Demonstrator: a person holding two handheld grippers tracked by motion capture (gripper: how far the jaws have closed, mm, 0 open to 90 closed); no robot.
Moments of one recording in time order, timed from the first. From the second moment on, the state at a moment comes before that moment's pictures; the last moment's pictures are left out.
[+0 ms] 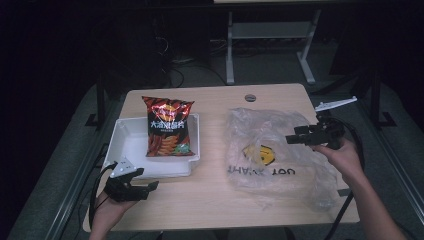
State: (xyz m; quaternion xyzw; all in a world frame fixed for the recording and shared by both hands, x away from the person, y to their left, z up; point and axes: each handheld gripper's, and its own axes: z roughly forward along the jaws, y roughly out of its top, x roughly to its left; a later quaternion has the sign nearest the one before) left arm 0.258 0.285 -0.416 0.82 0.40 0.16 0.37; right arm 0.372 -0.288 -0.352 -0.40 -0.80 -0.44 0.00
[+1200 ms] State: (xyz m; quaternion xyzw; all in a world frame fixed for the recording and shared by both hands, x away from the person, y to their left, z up) left arm 0.255 0.282 -0.416 0.83 0.39 0.16 0.37; right arm 0.326 -0.323 -0.395 -0.43 -0.78 -0.45 0.00
